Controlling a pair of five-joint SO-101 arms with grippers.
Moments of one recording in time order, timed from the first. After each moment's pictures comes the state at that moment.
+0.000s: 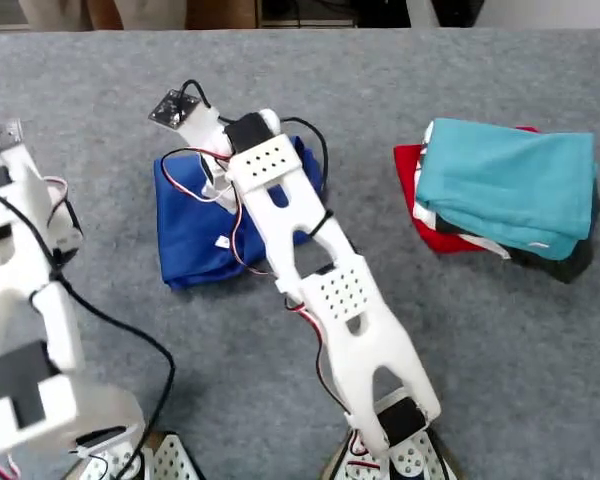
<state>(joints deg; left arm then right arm) -27.8 -5.2 18.3 73.7 -7.6 -33.8 64.0 -73.6 94.3 18.6</state>
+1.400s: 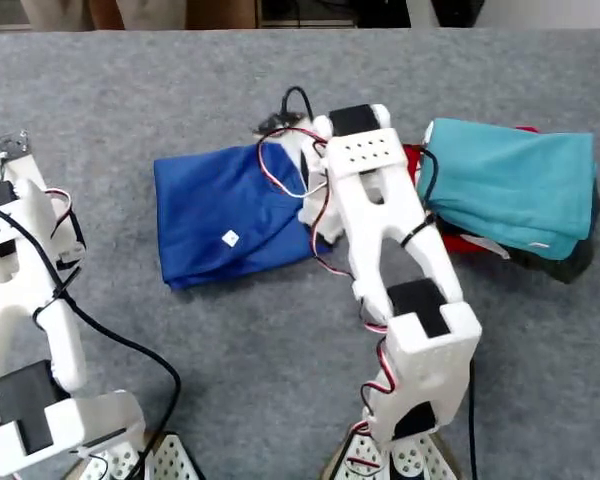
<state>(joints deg) -27.2 -9.3 23.5 72.3 -11.4 -18.8 19.9 -13.1 95.6 24.5</state>
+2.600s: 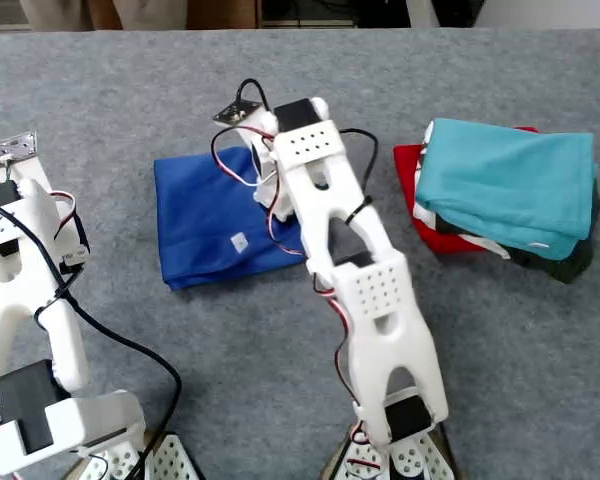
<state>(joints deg) -26.9 -9.3 23.5 73.8 -11.8 -24.4 50.2 -48.4 101.2 17.1</state>
